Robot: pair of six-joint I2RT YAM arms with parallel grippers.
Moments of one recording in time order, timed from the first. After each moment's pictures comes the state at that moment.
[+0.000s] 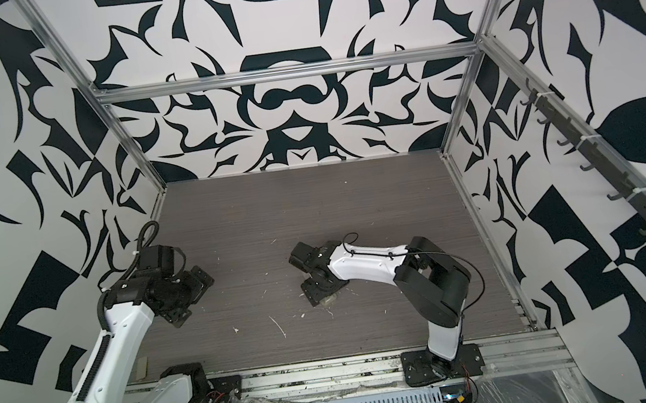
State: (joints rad) left arm 0.04 0.99 0.84 -1.07 0.09 -0.80; right arm 0.92 1.75 1.15 -0.75 0.04 0.43
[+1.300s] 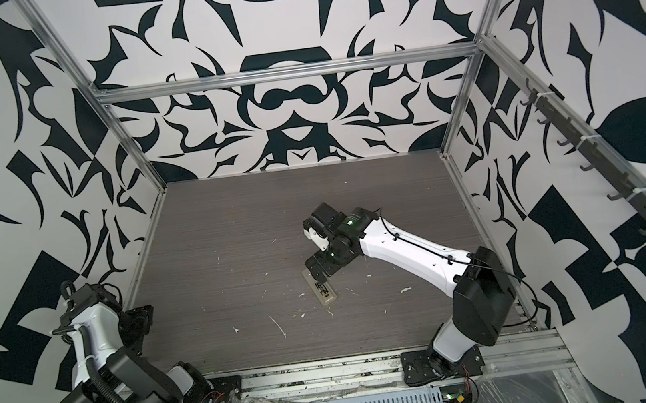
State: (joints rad) left arm 0.76 1.16 0.78 -1.08 -0.08 -0.89; right arm 0.76 1.55 1.31 -0.98 -0.11 0.18
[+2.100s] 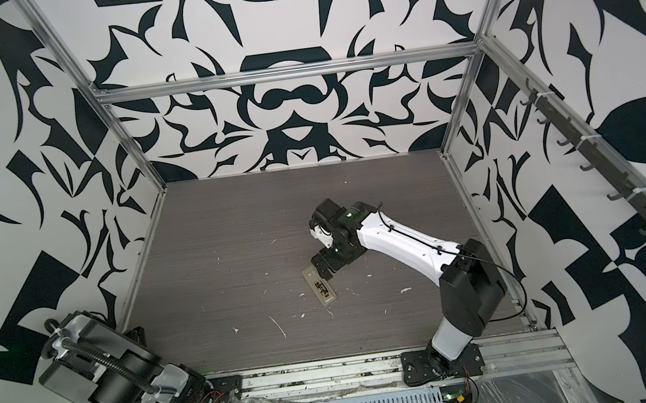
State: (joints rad) left arm 1.00 1.36 0.71 -0.97 -0.08 -0.85; right arm 0.70 1.62 1.33 -1.02 -0.14 0.14
